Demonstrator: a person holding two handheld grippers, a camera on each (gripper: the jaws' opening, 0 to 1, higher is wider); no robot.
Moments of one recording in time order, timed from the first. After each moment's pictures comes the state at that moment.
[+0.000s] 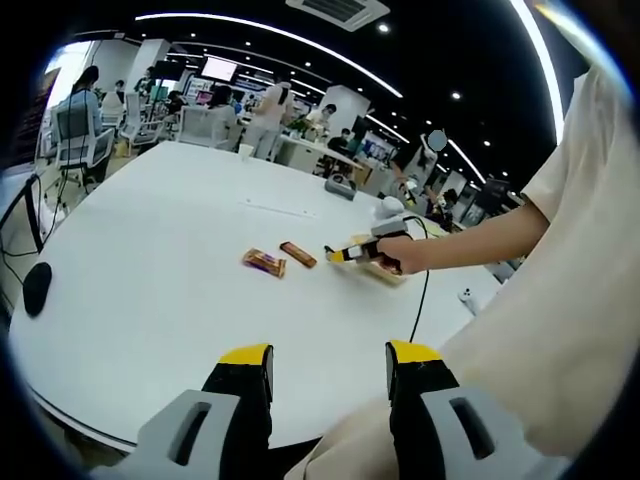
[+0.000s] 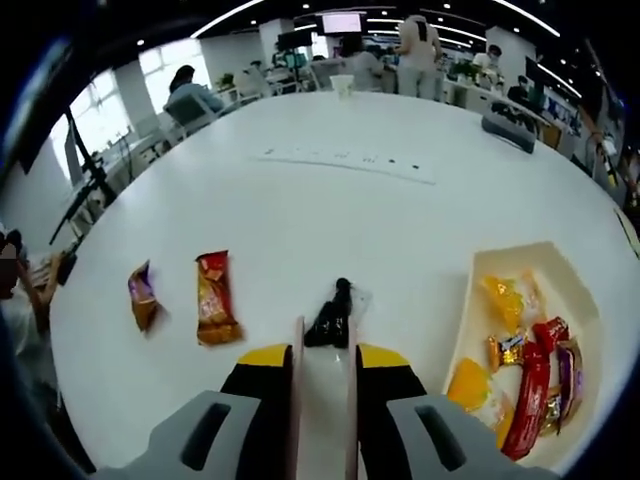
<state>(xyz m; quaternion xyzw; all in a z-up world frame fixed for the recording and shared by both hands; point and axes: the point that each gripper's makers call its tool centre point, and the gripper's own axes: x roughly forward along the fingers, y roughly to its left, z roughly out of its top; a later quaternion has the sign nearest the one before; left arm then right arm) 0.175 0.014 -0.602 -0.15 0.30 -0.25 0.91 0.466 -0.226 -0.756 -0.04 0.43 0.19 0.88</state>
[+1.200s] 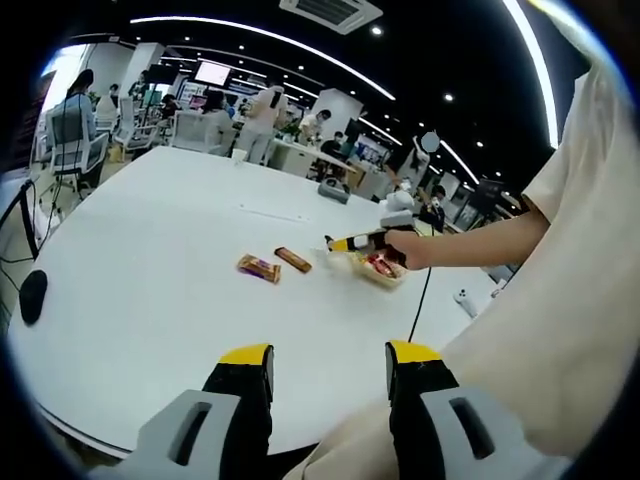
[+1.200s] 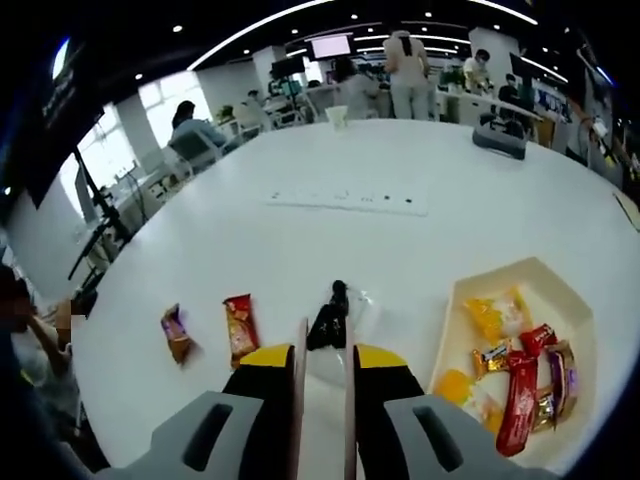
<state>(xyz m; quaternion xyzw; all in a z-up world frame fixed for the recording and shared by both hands) 0.177 0.013 -0.598 -0.15 0.28 -0.27 0.91 0.449 -0.213 -0.686 0.03 0.38 0.20 0.90</state>
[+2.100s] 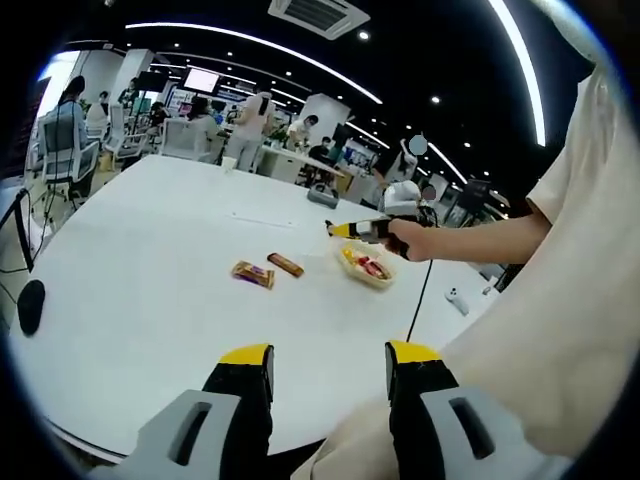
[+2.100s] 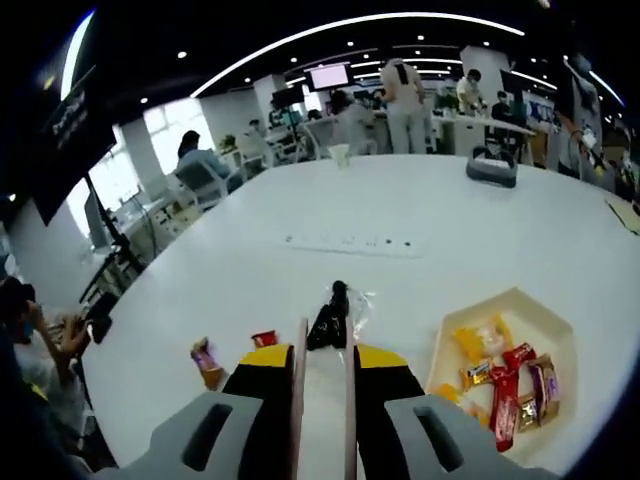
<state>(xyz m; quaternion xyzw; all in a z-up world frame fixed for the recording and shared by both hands) 0.170 0.018 -0.591 -0.14 0.27 -0.29 0.91 0.452 -0.213 -0.634 0.05 0.32 0.19 0.93</state>
